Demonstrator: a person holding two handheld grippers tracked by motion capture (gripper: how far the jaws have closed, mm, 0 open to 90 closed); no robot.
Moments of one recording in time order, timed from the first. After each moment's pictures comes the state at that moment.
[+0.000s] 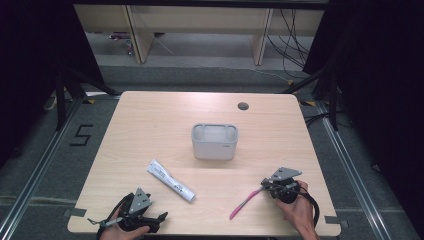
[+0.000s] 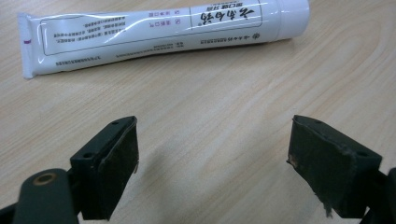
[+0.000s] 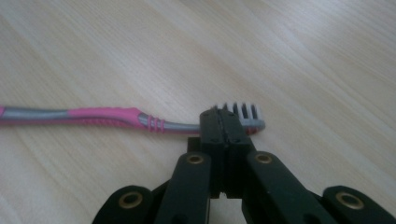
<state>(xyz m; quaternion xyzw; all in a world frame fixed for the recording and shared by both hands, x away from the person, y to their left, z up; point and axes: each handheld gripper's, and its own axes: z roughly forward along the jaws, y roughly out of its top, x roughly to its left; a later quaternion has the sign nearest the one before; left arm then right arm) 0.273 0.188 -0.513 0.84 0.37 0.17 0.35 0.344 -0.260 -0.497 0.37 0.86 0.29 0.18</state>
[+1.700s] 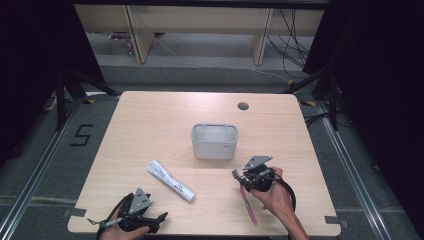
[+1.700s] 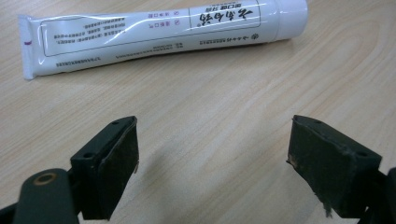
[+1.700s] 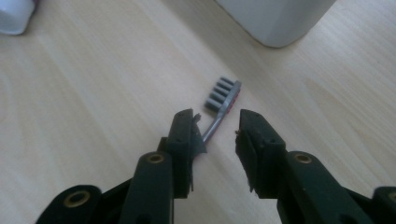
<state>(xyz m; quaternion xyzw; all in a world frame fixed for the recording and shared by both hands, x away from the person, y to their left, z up) 0.272 0.187 -0.513 0.84 0.37 0.17 0.36 0.367 -0.190 -0.470 0.32 0.90 0.27 0.14</state>
